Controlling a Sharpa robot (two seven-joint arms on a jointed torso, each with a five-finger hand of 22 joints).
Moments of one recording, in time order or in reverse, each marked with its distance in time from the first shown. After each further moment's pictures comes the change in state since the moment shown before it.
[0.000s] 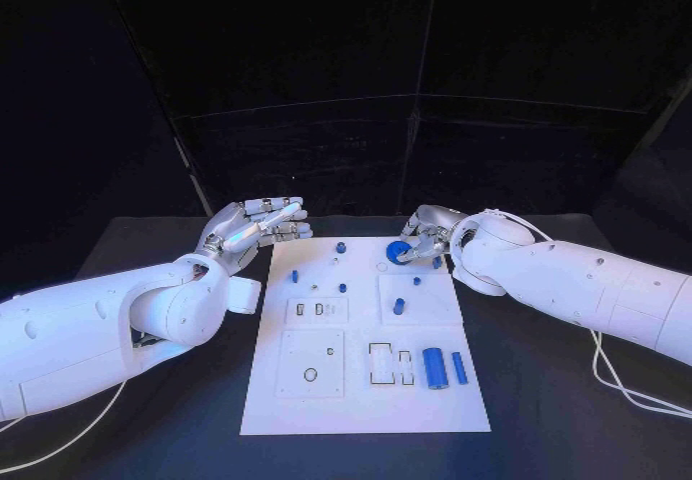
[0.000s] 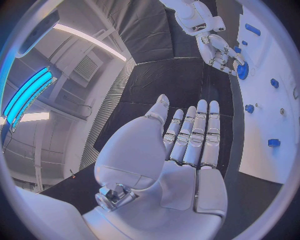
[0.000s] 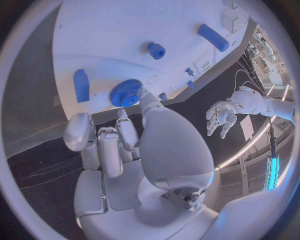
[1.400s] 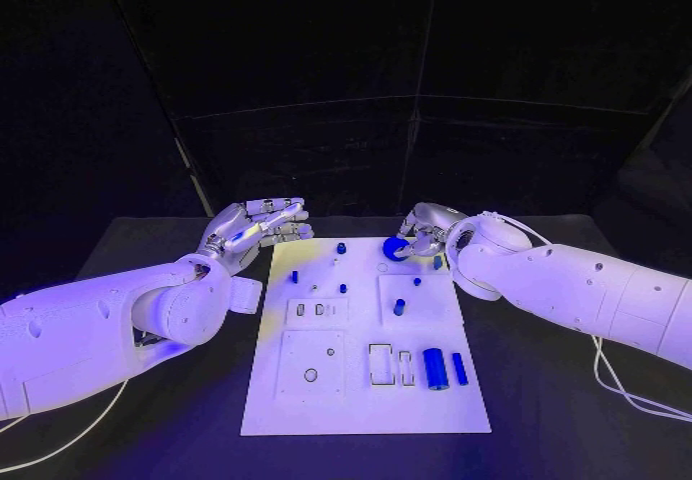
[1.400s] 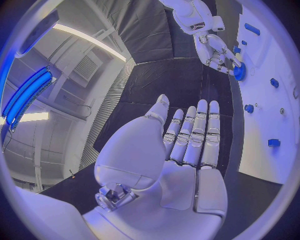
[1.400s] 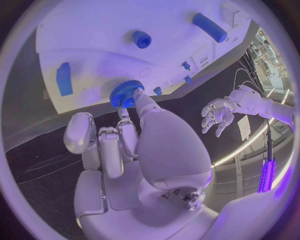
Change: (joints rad) left arm -0.001 0.003 0.000 -0.007 0.000 0.002 -0.004; left_hand 0.000 0.000 0.000 0.000 0.000 0.000 0.000 0.000 0.000 0.000 0.000 0.000 0.000 0.004 0.004 0.000 0.000 0.000 0.000 0.000 0.000 -0.001; right arm -0.003 -0.010 0.000 0.070 -0.030 -0.089 -0.034; right_hand 0.045 0.090 0.086 -0.036 -0.090 0.121 -0.022 0.056 0.008 0.038 -0.030 0.036 0.049 0.000 -0.015 0.004 0.000 0.000 0.017 -0.017 0.004 0.029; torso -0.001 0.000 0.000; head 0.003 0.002
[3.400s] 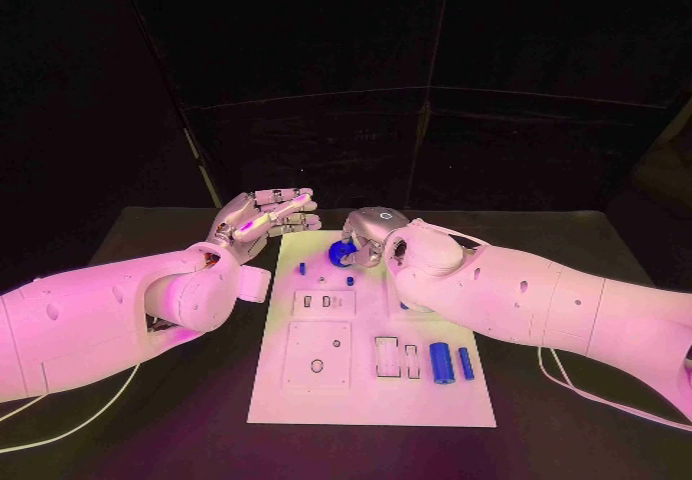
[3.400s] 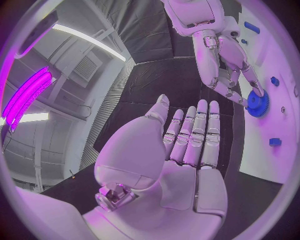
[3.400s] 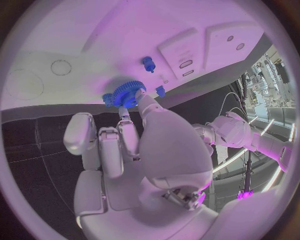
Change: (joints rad) left arm 0.001 0.009 0.000 -0.012 0.000 0.001 0.000; left_hand 0.000 0.000 0.003 -0.003 0.000 0.000 0.000 -0.004 0.000 0.000 0.000 -0.004 0.000 0.000 0.000 0.000 -0.001 0.000 0.000 0.000 -0.004 -0.002; right arm -0.007 0.228 -0.047 -0.027 -0.262 -0.003 -0.060; right_hand -0.029 -0.029 0.012 0.000 0.004 0.004 -0.006 -0.033 -0.009 -0.002 0.002 -0.005 -0.001 0.000 0.000 0.000 0.000 0.000 0.003 -0.003 0.004 0.009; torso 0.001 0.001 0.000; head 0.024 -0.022
